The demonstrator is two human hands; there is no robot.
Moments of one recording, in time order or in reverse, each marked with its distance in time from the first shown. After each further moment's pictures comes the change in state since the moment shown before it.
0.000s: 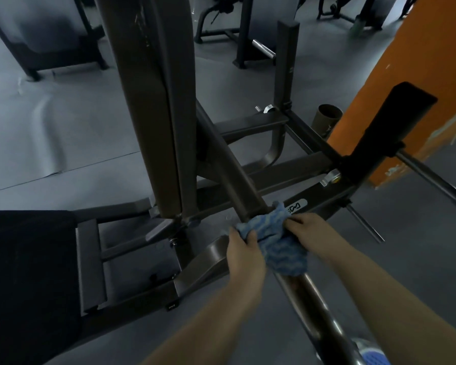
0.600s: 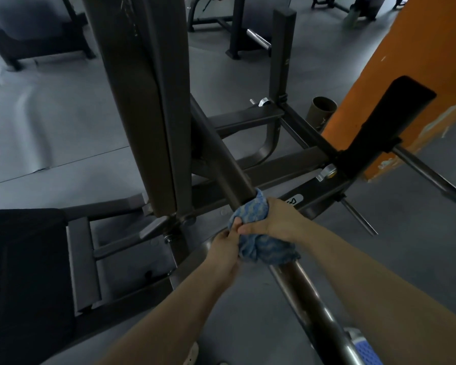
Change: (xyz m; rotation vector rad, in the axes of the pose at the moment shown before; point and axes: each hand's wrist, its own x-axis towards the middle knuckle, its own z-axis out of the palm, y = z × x) left_hand 0.049 -0.004 -0.023 -0.296 -0.257 -0.269; right_hand 0.031 -0.035 0.018 -0.168 -0.137 -0.068
